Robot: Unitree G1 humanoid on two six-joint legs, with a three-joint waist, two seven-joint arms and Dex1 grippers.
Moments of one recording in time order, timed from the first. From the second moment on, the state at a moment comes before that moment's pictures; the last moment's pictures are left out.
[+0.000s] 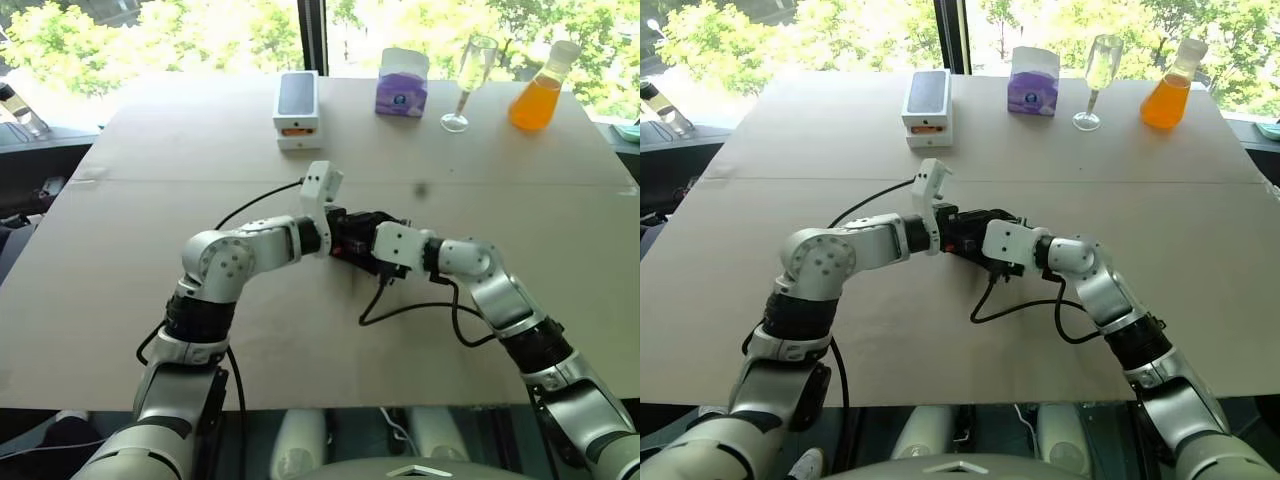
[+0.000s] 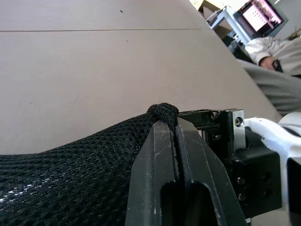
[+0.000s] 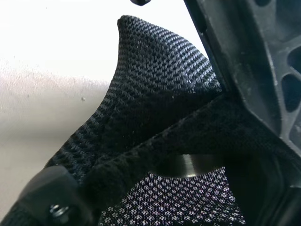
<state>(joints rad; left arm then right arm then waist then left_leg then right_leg) -0.67 0.44 -0.09 -0.09 -0.95 1.04 -0.22 -0.56 -0.38 0.35 0.01 -0.17 0.16 0.81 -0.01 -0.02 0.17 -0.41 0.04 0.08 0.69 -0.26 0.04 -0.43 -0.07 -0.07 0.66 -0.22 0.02</state>
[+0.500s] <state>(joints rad) -0.64 0.41 -0.05 -0.10 -0.81 1.07 -0.27 -0.50 -0.44 0.23 -0.13 -0.04 0.37 0.82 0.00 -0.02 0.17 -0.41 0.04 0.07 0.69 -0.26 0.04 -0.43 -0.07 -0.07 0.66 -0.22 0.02</state>
